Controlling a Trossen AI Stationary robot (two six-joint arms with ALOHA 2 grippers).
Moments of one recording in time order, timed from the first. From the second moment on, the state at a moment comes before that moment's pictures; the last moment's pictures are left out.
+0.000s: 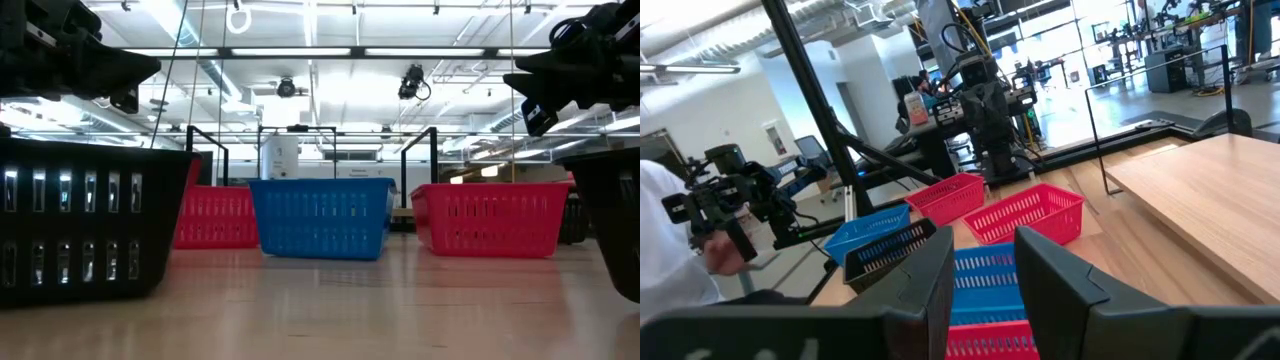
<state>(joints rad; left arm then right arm) 0.03 0.01 0.01 0.12 0.01 -0.01 -0.06 0.01 0.01 0.08 -0.13 0.32</state>
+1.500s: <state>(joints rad) 0.04 0.01 0.01 0.22 -0.09 -0.01 -0.06 0.01 0.01 0.08 -0.12 0.10</state>
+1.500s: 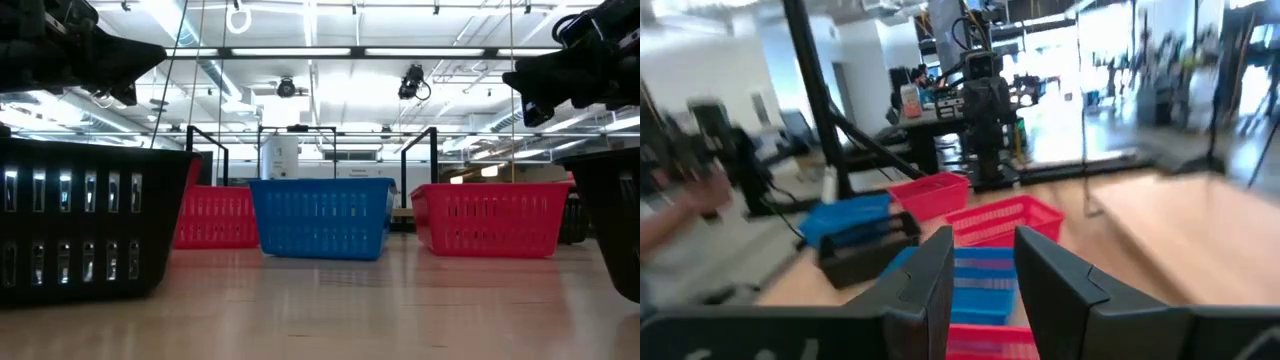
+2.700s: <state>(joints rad) 0.04 0.01 0.01 0.13 -0.16 -0.21 -0.06 0.01 0.01 0.60 -0.12 0.17</state>
